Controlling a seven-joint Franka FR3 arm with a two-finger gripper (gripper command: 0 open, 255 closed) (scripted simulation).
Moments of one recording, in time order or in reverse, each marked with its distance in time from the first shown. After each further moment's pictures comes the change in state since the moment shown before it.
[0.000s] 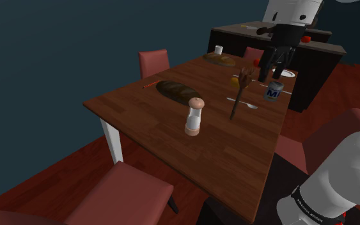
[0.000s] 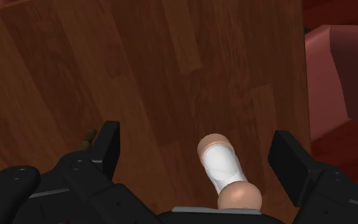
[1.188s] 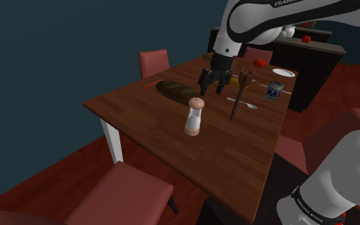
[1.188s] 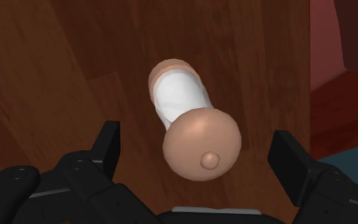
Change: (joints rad) arm 0.067 0.438 0.086 0.035 0.124 0.490 0.071
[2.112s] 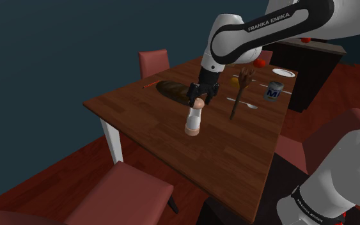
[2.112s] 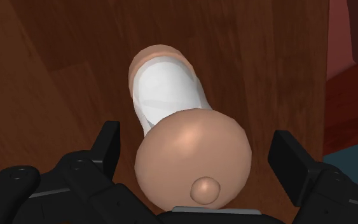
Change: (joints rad) arm 0.020 0.134 0.024 -0.029 0.028 0.183 0.004
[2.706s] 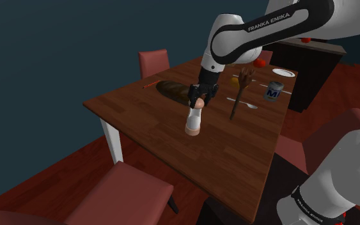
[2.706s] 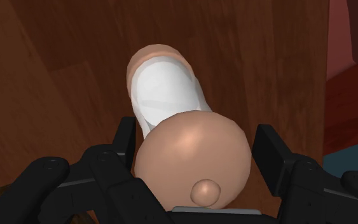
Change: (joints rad) arm 0.000 0.000 0.000 0.000 0.000 0.001 0.000
